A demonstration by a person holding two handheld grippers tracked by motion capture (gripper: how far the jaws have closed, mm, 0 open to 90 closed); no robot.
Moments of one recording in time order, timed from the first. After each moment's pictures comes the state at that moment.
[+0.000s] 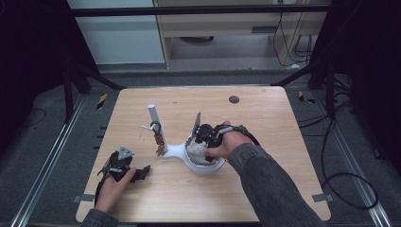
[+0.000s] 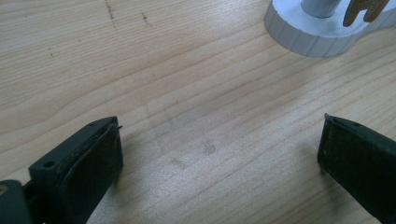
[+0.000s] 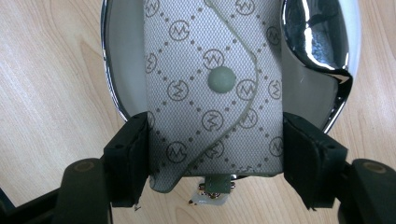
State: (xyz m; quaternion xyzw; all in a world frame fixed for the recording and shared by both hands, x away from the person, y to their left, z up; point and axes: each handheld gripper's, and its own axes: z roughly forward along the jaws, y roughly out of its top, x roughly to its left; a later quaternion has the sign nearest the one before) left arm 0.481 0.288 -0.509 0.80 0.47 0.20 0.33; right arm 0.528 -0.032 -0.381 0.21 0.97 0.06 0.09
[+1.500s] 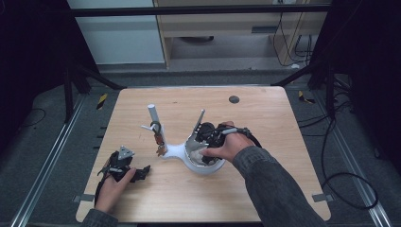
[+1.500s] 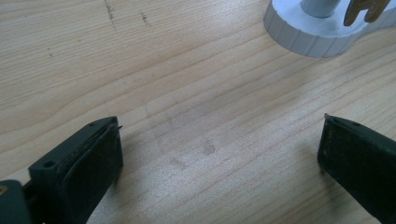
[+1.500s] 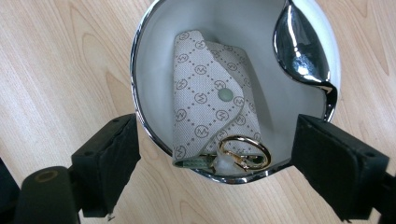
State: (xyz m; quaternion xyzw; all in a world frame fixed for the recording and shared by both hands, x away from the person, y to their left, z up) left arm 0.481 0.288 -0.509 0.80 0.47 0.20 0.33; right arm 0.516 -0.037 -0.366 0.23 0.96 0.12 0.09
